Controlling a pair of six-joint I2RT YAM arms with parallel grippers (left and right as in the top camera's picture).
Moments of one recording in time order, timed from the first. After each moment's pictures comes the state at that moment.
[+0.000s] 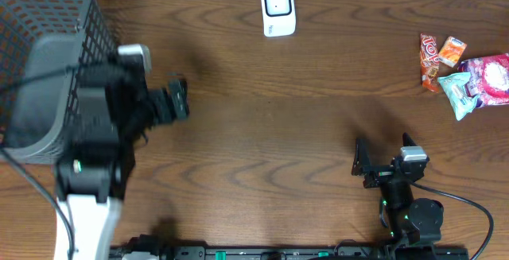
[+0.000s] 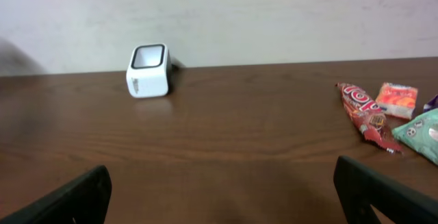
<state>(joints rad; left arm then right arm) -0.06 0.96 1.00 -0.64 0.14 -0.17 0.08 0.01 0.01 -0.07 -0.04 0.09</state>
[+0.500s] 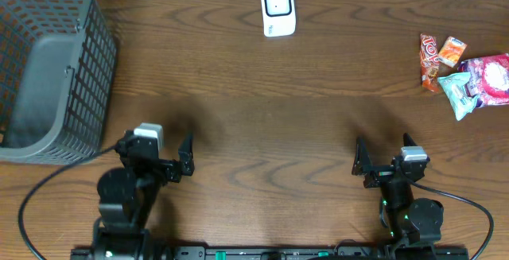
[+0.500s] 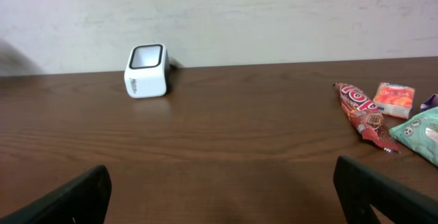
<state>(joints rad) -0.06 0.34 0.30 -0.25 0.15 -0.06 0.08 0.01 0.01 -0.07 -0.03 0.09</state>
